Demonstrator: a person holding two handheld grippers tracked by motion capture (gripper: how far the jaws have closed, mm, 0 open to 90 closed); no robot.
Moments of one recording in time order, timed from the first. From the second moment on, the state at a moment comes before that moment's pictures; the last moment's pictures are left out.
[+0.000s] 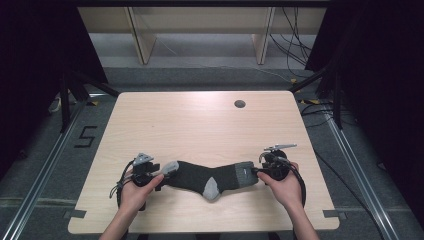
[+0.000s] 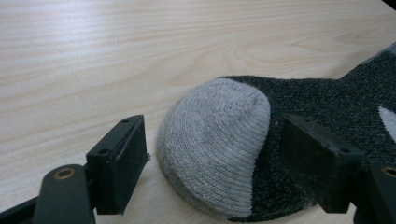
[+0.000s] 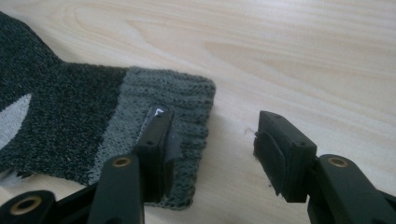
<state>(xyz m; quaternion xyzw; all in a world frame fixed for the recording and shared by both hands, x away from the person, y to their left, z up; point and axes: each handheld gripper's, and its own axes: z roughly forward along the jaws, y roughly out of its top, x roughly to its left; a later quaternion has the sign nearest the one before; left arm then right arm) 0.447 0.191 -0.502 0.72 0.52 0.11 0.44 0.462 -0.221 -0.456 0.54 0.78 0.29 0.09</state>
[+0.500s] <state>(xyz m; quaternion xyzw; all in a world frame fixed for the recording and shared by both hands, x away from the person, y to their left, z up) 0.451 0.193 -0.511 0.72 0.52 0.09 0.44 0.468 -0.221 -0.469 0.55 0.78 0.29 0.08</state>
